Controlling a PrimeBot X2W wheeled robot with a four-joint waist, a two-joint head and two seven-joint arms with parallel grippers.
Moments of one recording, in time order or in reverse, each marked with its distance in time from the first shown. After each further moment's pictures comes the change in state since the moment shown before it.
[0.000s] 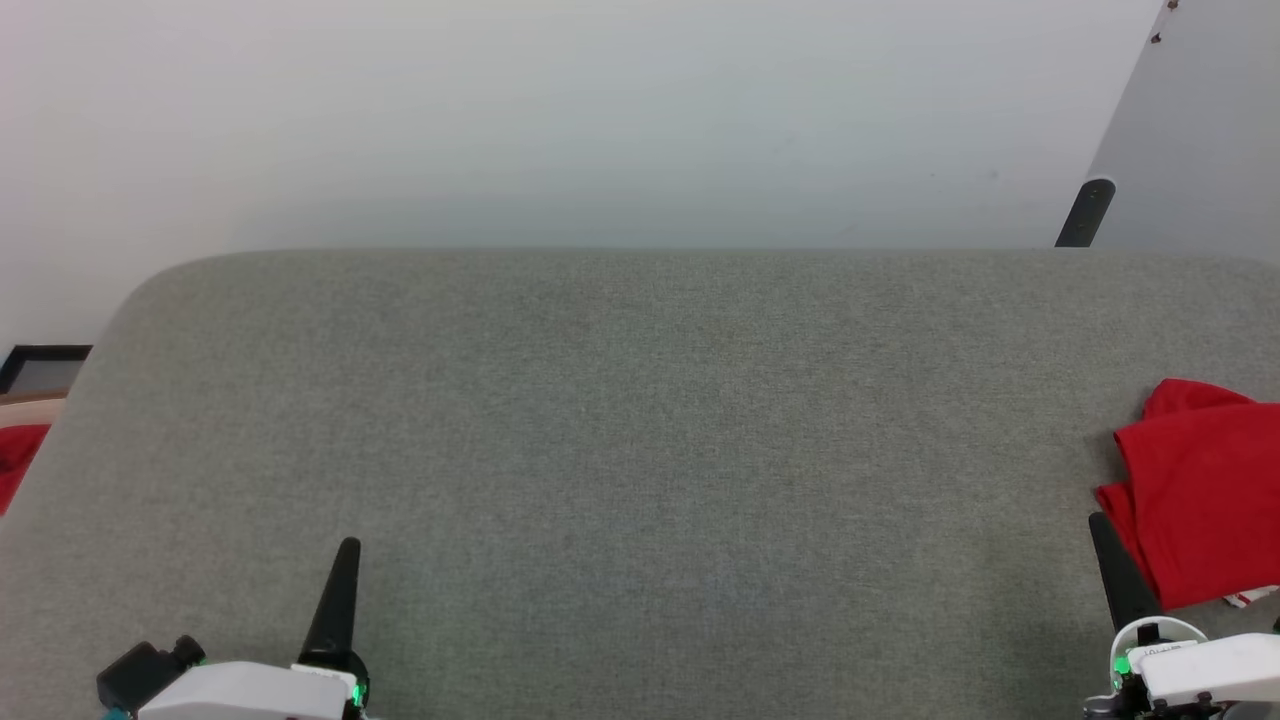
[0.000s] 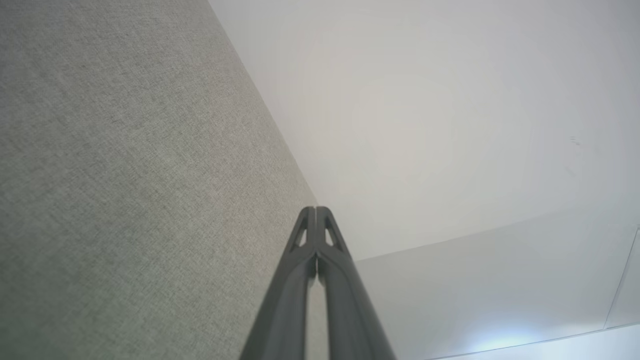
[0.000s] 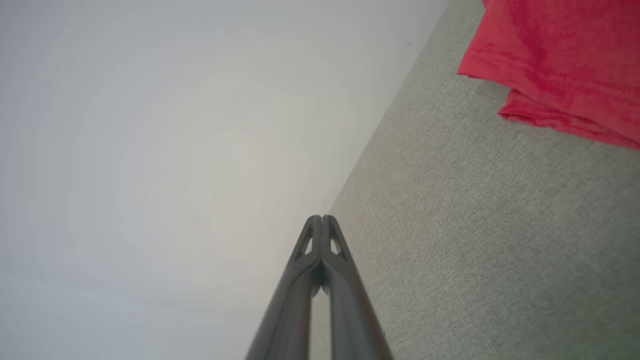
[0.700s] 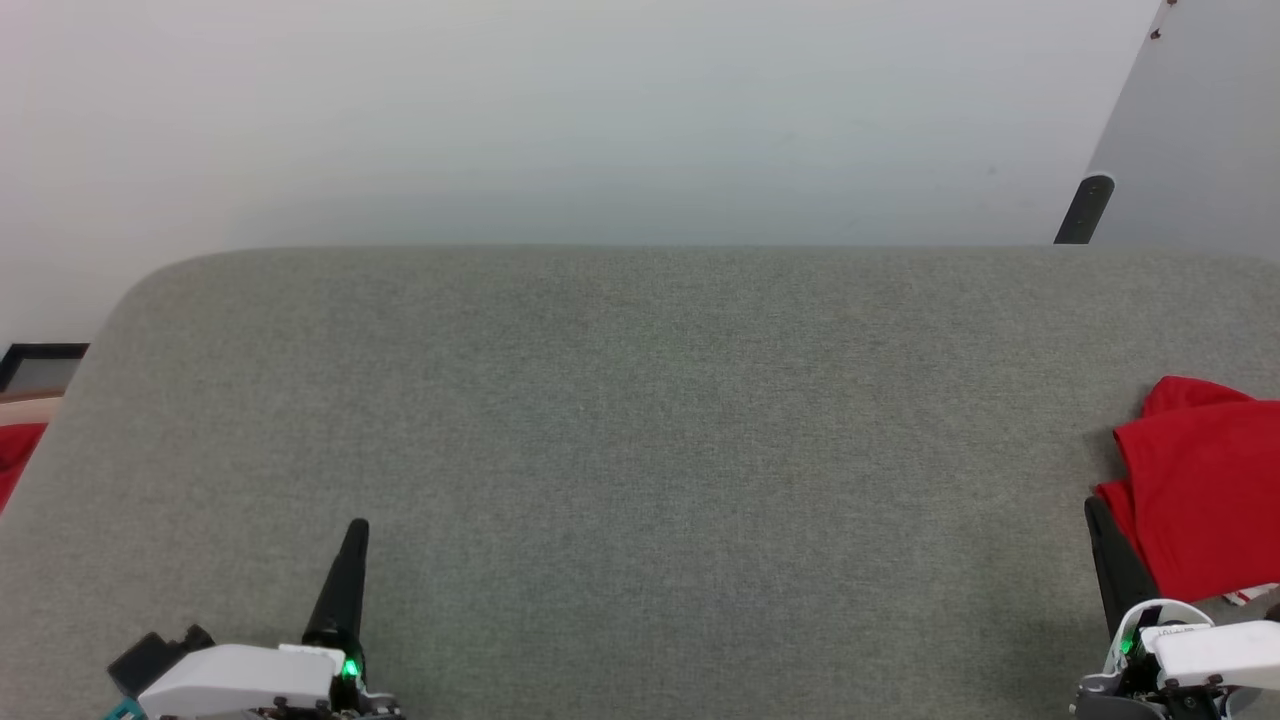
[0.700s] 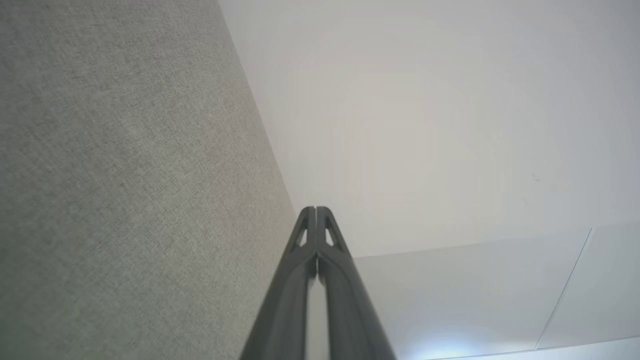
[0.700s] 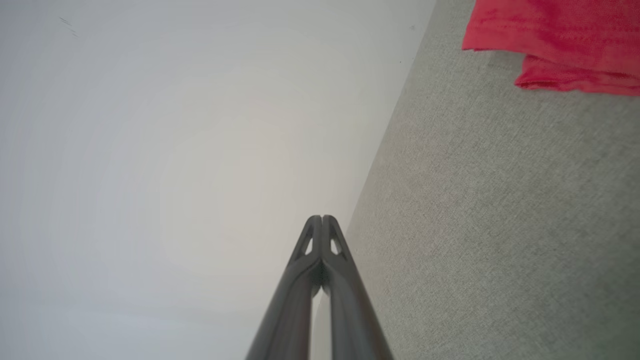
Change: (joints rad) left arm -0.037 -0.023 0.018 0.020 -0.161 0.000 0.048; right arm -0.035 0.006 0.000 0.035 0.167 0.000 0.013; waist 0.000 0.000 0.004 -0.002
